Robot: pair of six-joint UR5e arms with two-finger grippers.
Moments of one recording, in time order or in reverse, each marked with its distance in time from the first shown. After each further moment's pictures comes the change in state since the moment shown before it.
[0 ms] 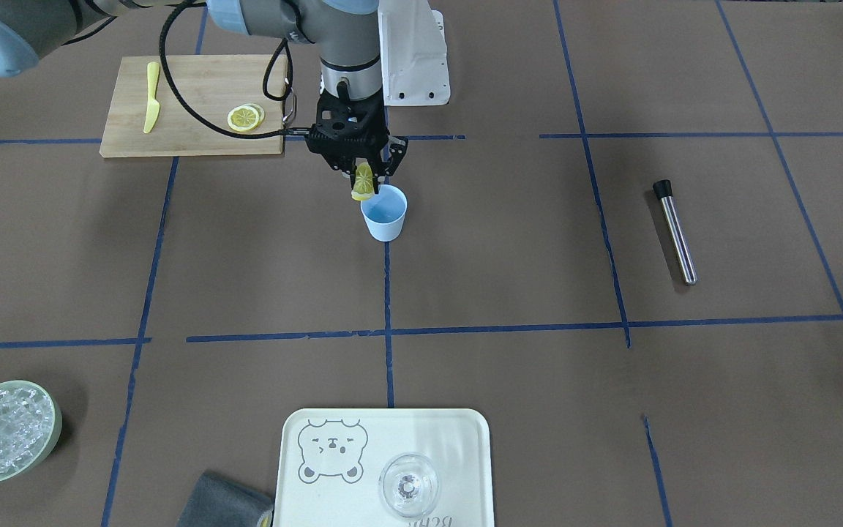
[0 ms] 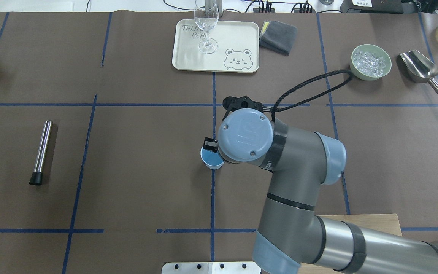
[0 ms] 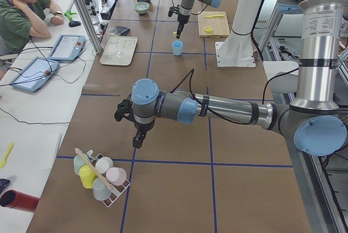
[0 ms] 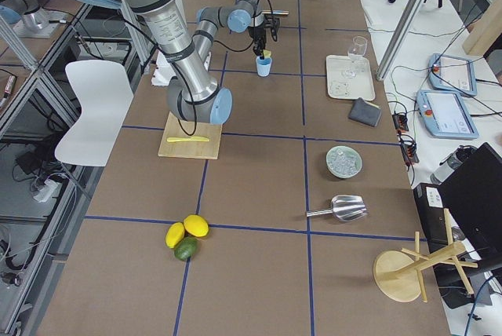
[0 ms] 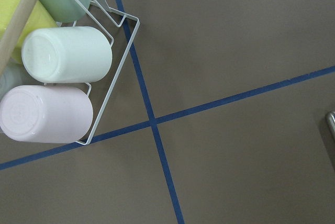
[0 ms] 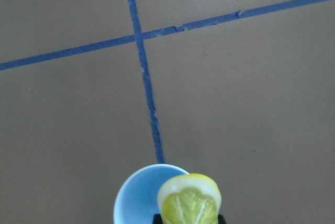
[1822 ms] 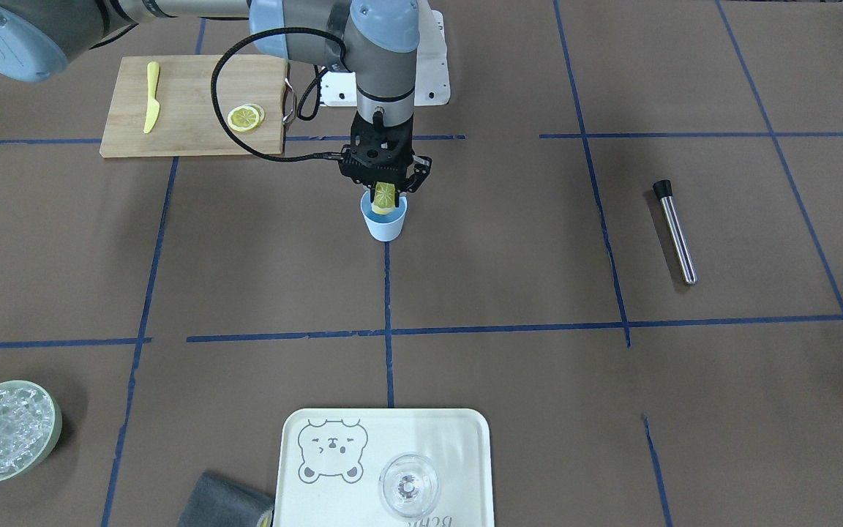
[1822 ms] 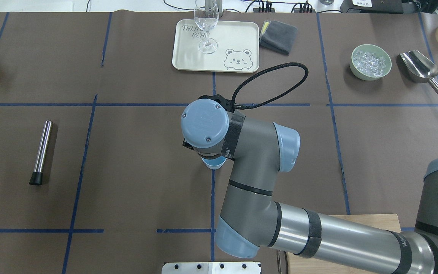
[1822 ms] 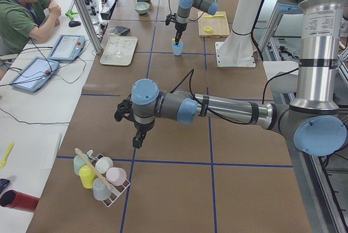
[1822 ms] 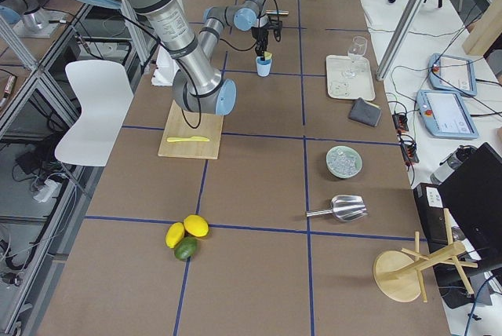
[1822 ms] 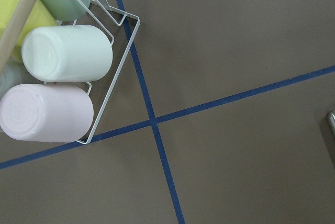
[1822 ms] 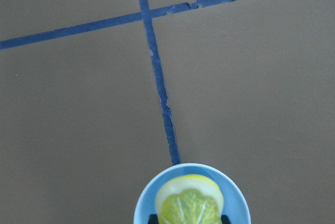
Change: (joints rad) left arm 0.001 0.000 -0.001 0.000 0.000 0.000; right arm 0.001 0.058 -0.115 -0.005 0.048 0.002
